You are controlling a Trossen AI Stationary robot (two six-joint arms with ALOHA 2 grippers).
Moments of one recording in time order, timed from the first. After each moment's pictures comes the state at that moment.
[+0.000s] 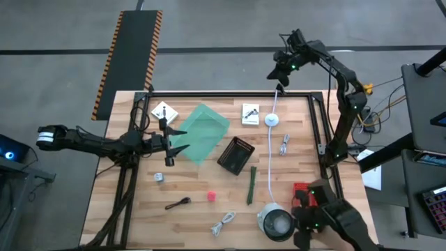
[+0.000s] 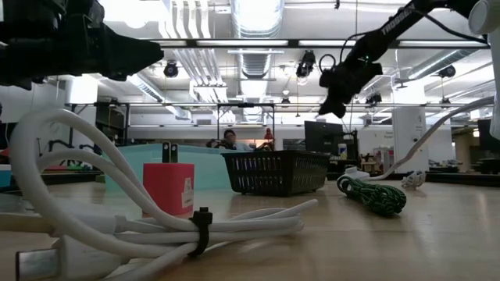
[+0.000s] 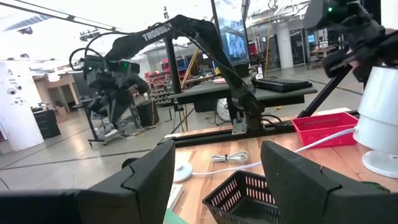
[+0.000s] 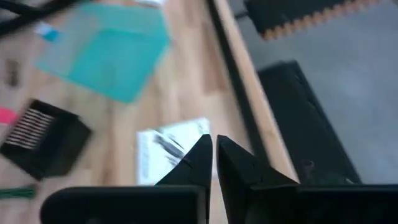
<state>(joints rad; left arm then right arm) 0.02 0.76 0.06 0.88 -0.14 0.23 -1.15 1.91 1.70 -1.00 -0.77 -0.68</state>
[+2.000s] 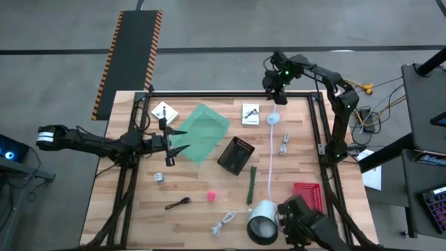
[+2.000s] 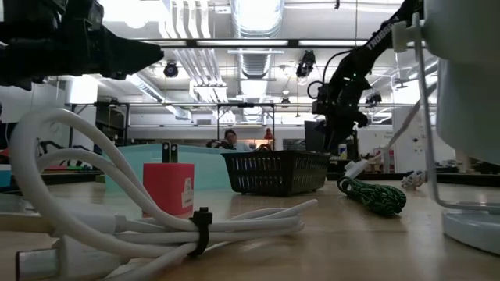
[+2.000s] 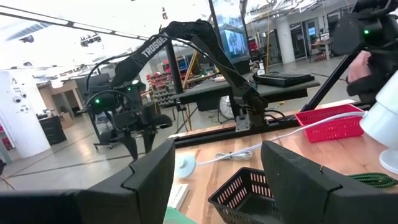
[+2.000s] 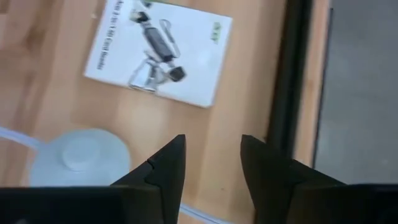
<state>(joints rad) 0.02 0.76 0.06 0.88 -0.14 0.28 -1.02 1.97 1.53 -0.96 -0.44 -1.13</state>
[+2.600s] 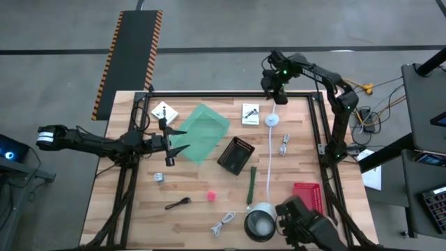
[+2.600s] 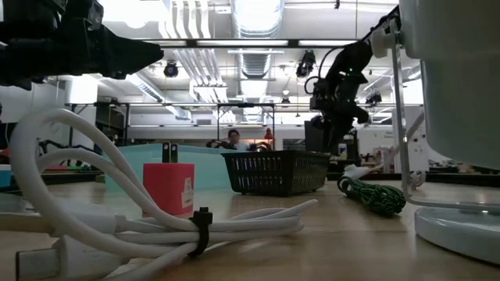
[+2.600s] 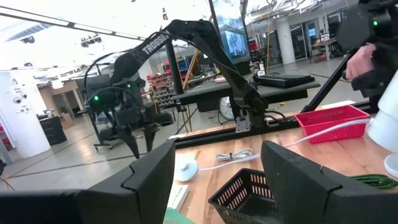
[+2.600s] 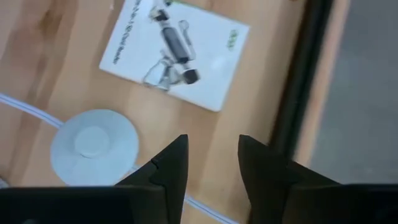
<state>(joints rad) 0.02 0.76 0.06 0.88 -0.14 0.28 -0.98 1.96 1.58 -1.01 -0.39 -1.21</state>
